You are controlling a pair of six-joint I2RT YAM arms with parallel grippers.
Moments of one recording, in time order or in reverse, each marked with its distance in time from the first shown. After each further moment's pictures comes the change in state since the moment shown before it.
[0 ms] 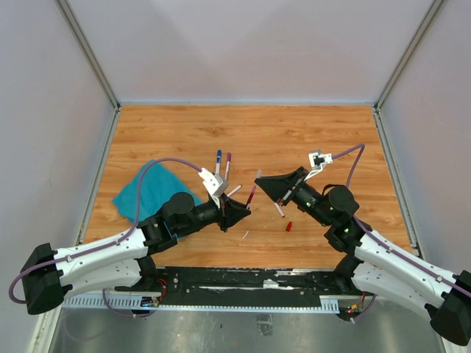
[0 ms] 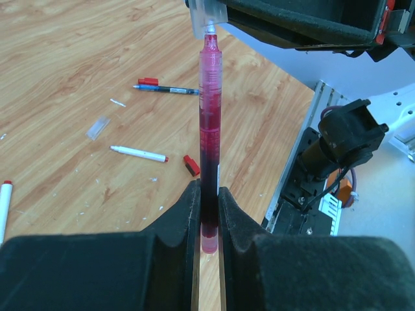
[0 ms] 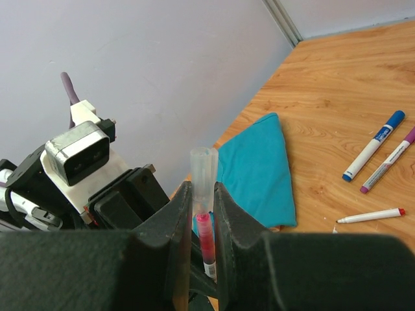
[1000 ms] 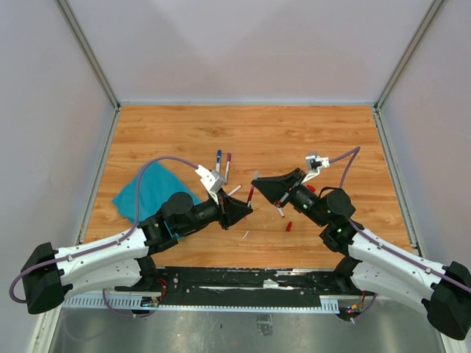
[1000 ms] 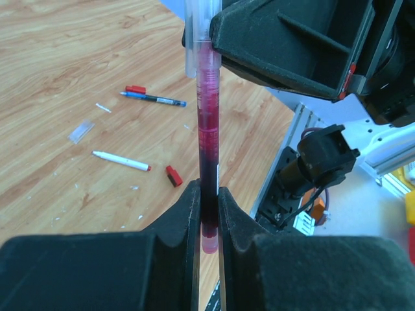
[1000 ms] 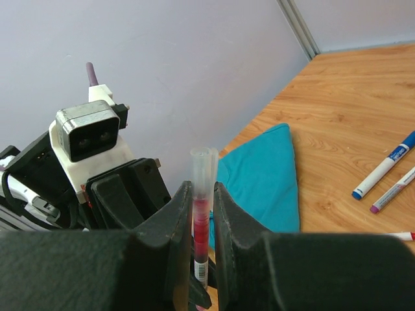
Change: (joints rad) left arm 0.000 0.005 -0.001 0.044 -0.013 -0.105; right arm 0.000 0.068 -0.066 0.194 -0.055 -0.029
